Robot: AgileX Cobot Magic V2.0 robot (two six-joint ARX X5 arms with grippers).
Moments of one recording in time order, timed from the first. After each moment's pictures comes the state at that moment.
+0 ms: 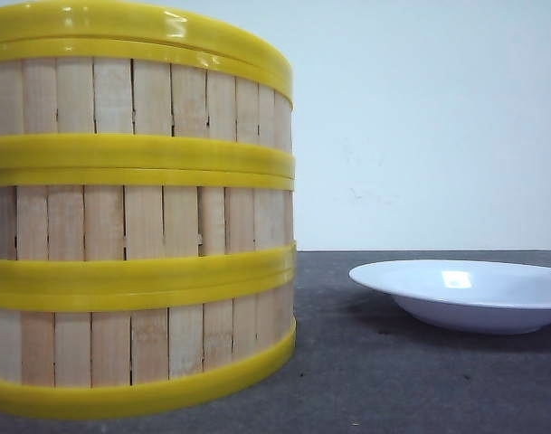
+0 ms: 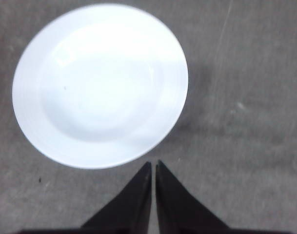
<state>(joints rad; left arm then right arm) -0.15 0.75 0.91 -0.83 0.05 -0.09 0.05 0.81 0.87 -0.94 -0.13 0.05</state>
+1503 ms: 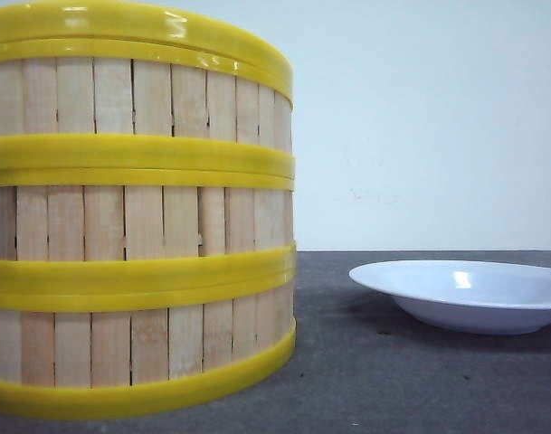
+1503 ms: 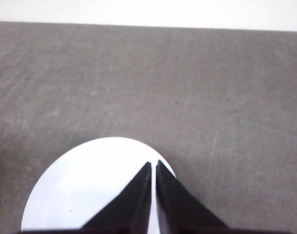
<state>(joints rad) -0.05 0.01 0.06 -0.25 -0.05 -0.06 0.05 0.81 0.87 -0.51 -0.13 0.06</state>
